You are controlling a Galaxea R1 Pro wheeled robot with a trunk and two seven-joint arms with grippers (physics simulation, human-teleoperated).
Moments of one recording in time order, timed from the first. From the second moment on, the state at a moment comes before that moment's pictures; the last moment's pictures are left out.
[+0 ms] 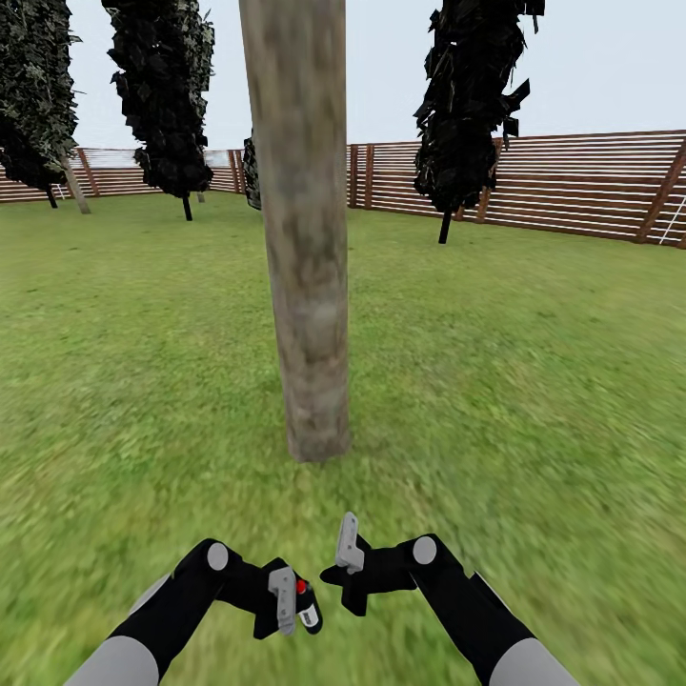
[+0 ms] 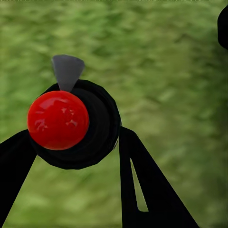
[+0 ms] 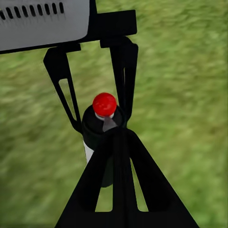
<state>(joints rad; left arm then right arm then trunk) -0.52 0.04 -0.22 -0.77 -0.70 -0.07 -1.11 -0.51 0.06 0.39 -0.88 0.44 0.00 0.93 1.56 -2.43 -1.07</state>
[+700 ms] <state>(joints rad) -0.52 0.03 -0.22 -0.77 -0.70 -0.07 -1.15 -0.51 0.06 0.39 -0.88 0.44 0.00 0.93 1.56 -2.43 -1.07</state>
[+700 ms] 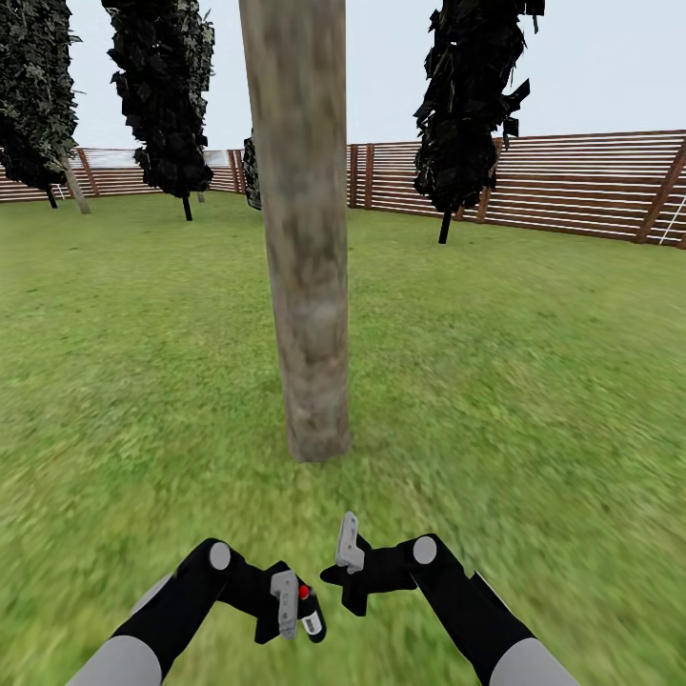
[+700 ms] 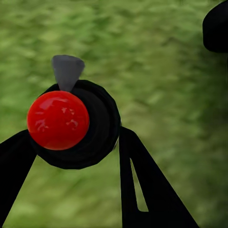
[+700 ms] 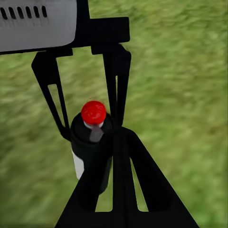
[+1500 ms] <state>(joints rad) -0.53 0.01 -0.22 -0.81 -0.70 -0.07 -1.16 -0.51 0.06 0.39 -0.88 0.44 0.00 0.93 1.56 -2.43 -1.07</state>
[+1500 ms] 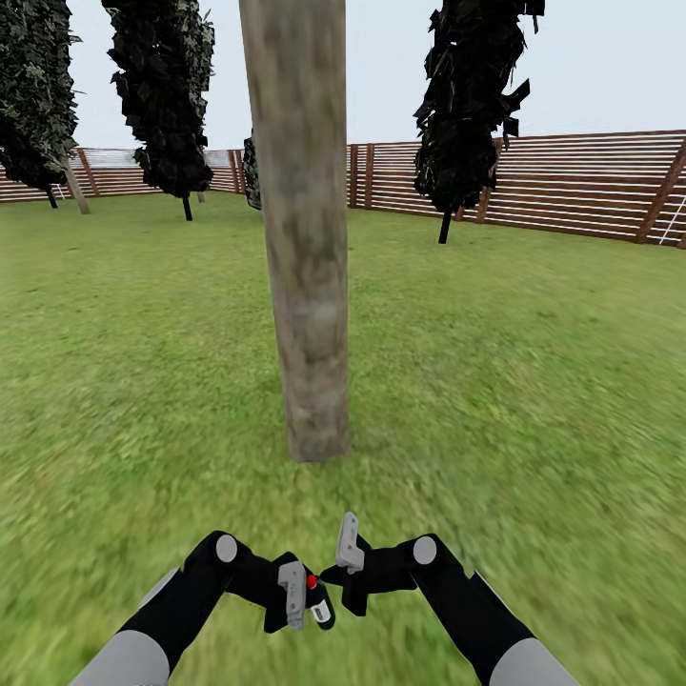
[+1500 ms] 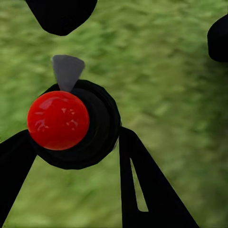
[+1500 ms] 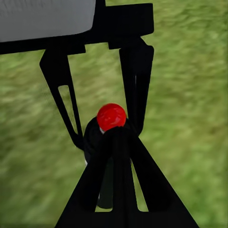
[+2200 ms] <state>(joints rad) -0.53 0.00 -0.22 -0.81 -0.70 -0.07 -1.16 -0.51 0.06 0.39 -0.88 0.44 0.00 0.93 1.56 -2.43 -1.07</state>
